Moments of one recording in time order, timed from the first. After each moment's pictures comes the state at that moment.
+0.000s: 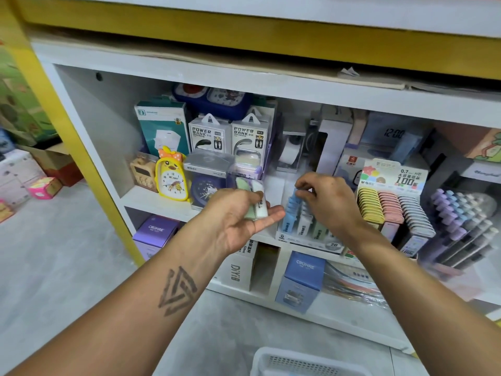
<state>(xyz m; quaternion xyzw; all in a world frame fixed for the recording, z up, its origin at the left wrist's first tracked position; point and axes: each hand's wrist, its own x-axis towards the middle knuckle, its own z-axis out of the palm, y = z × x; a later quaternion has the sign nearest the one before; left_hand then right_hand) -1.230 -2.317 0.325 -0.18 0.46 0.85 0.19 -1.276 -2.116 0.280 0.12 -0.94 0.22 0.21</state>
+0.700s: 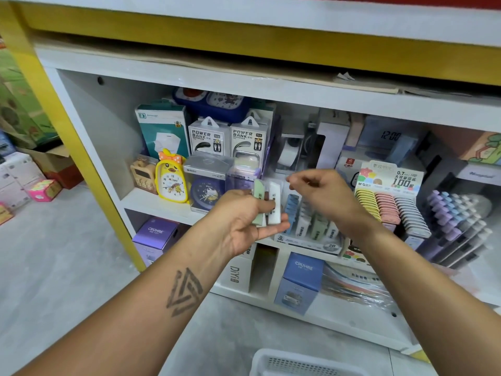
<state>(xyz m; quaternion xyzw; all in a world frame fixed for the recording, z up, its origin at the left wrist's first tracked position) -1.227 -2.308 0.322 -0.14 0.52 0.82 0.21 -1.268 -2.123 0.305 0.07 -0.88 0.46 0.05</state>
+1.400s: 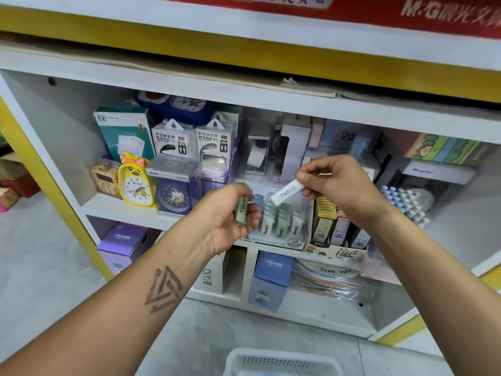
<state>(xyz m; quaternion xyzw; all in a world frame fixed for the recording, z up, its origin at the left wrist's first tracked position) -1.223 -2.274 0.333 -0.15 0.54 0.79 0.23 -1.235 -2.061 0.350 0.03 -0.83 0.55 0.08</state>
